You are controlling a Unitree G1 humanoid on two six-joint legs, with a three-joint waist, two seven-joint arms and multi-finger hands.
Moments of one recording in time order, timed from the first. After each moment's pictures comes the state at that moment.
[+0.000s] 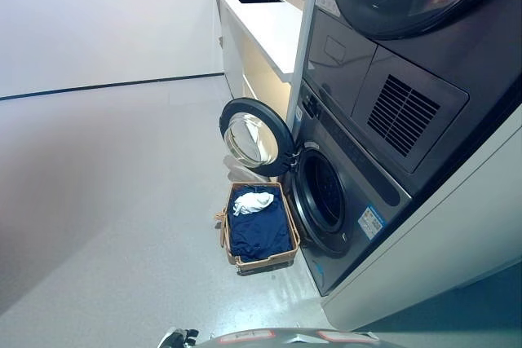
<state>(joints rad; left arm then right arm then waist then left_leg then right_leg) 0.00 0.19 -0.40 1.43 0.05 -0.13 0.03 0.04 -0.22 0.29 1.41 -0.01 -0.13 -0.06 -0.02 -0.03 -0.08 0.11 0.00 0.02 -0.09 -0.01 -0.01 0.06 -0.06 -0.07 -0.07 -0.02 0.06</state>
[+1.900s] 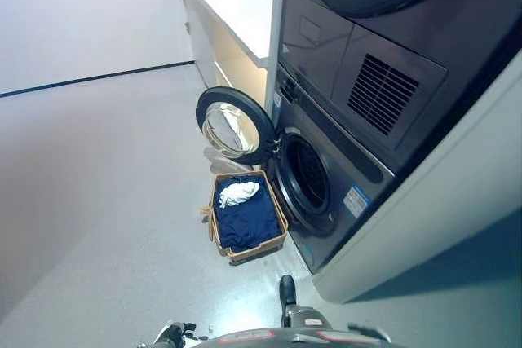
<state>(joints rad) -0.05 0.18 -0.39 1.50 0.04 -0.14 0.01 0.07 -0.22 0.17 1.47 0.08 -0.14 -0.04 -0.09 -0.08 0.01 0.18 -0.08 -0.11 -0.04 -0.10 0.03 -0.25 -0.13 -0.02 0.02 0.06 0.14</state>
